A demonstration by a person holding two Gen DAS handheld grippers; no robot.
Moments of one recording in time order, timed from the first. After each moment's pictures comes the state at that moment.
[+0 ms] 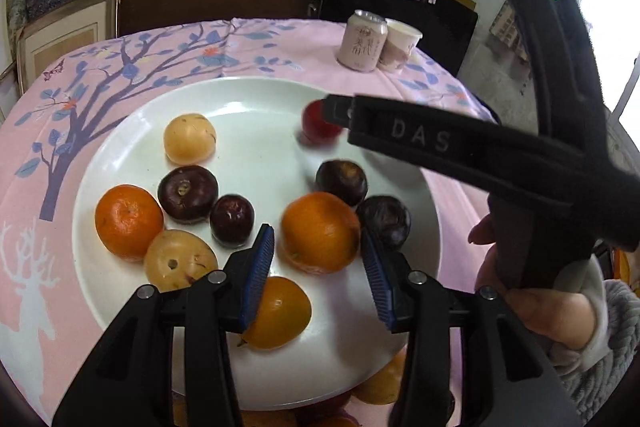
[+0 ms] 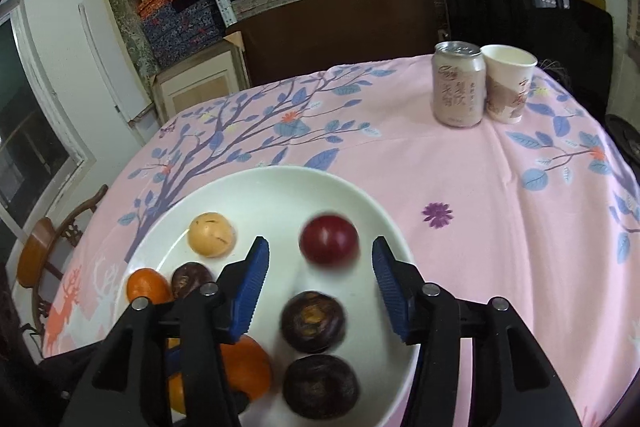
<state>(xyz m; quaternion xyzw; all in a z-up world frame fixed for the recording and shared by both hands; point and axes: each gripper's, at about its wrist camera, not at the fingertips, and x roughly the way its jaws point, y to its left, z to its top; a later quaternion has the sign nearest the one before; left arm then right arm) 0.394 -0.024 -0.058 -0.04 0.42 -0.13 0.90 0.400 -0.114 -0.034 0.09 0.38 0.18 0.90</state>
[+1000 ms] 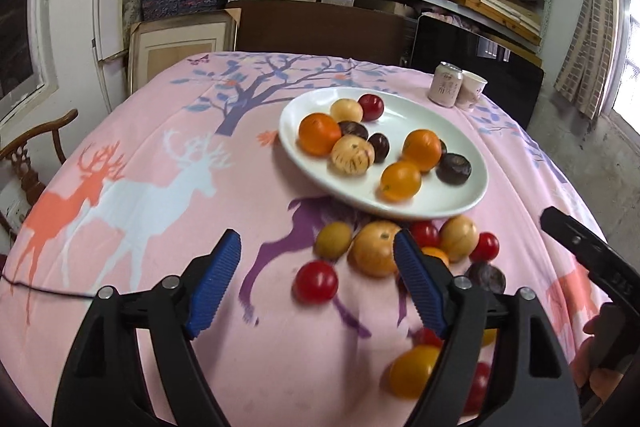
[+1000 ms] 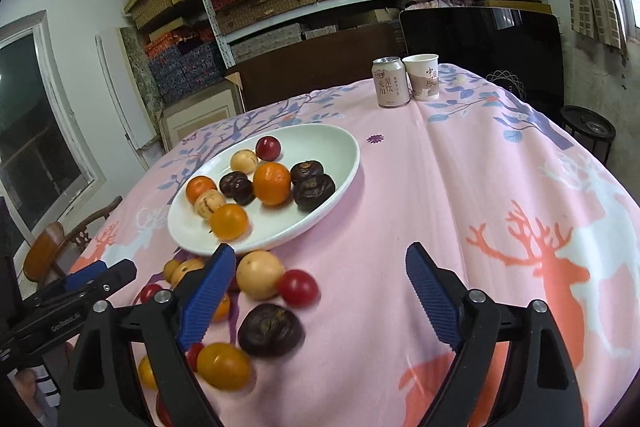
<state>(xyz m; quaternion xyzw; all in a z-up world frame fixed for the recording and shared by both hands) 0.221 0.048 -0.046 -0.06 0.34 0.04 0.94 0.191 -0.170 -0.043 0.13 0.30 0.15 0.93</state>
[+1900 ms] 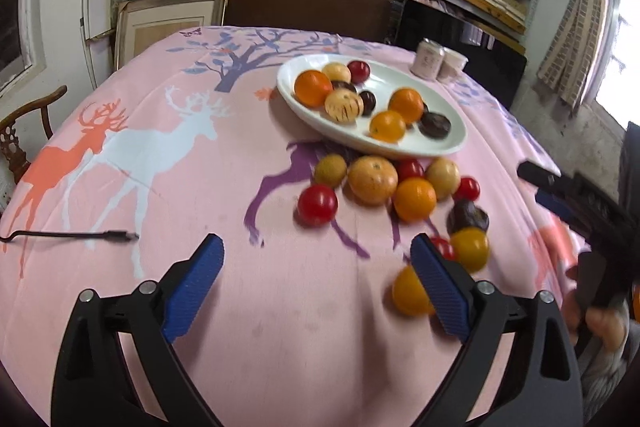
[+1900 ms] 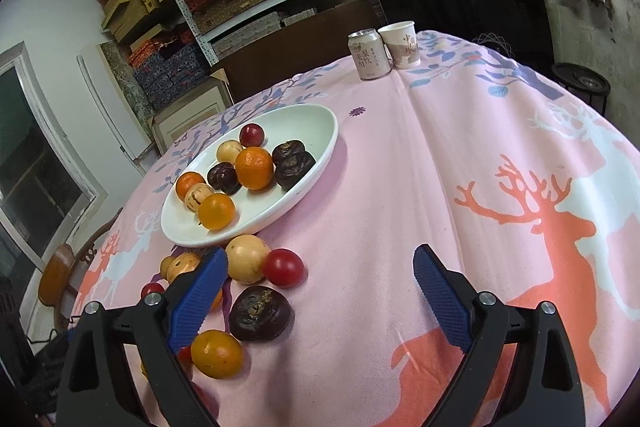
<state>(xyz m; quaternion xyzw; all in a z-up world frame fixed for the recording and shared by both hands) 0.176 0.053 -0.063 -0.07 0.37 -0.01 0.93 0.198 -0.187 -0.063 0.19 0.34 0.14 0.91</state>
